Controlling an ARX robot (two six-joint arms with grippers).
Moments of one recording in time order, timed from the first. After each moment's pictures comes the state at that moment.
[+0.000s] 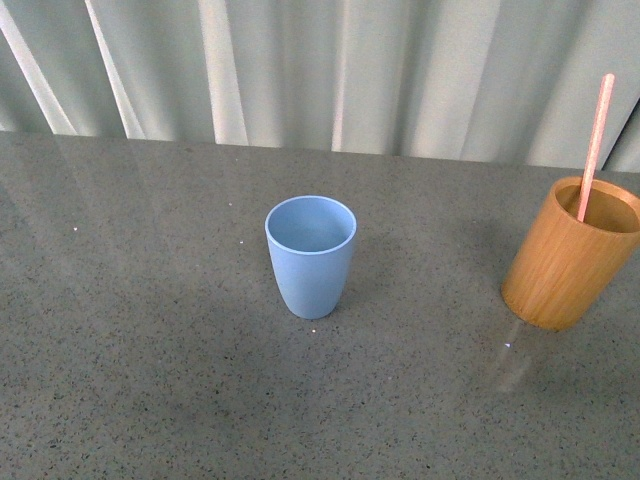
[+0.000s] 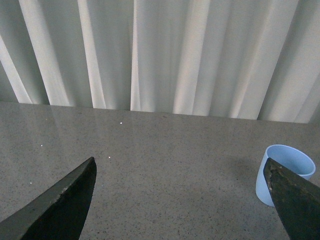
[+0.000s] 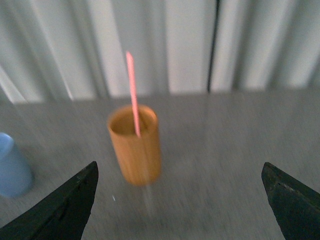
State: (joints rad) left arm 0.00 0.00 0.02 0.00 0.00 0.00; right arm 0.01 0.08 0.07 -0.14 0.10 0.05
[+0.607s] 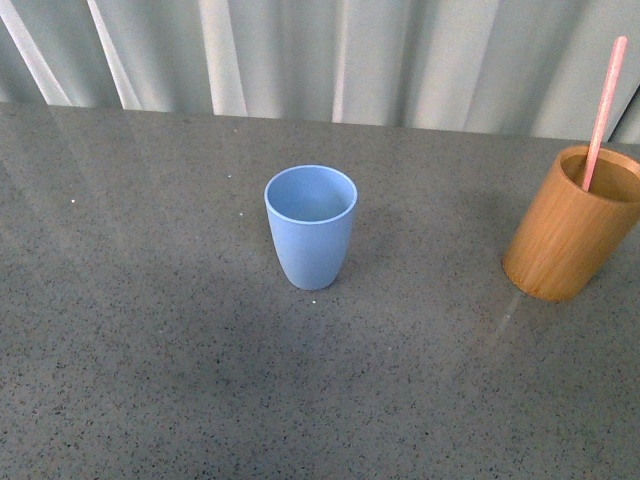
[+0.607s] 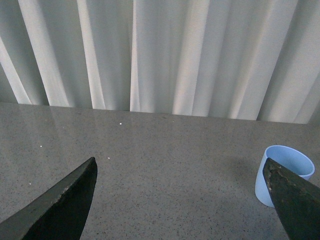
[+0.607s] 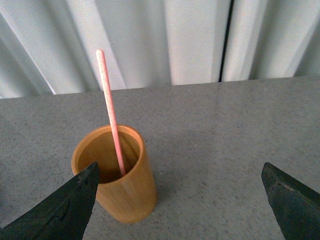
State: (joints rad) left arm 0.00 0.00 0.02 0.00 0.00 0.00; right arm -0.16 1.25 0.28 0.72 -0.15 0.06
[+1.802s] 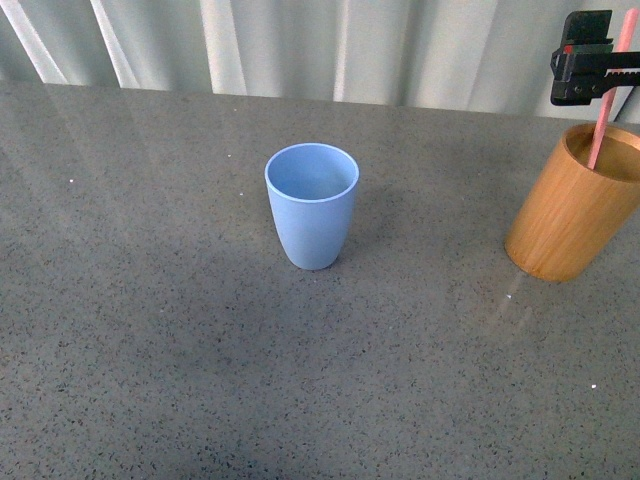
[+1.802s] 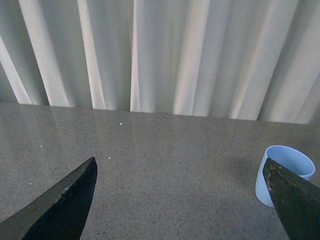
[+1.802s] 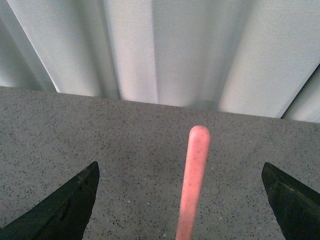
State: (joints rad) left arm 0.00 0.00 0.02 0.00 0.00 0.00; right arm 0.07 1.91 0.86 0.73 0.00 -0.02
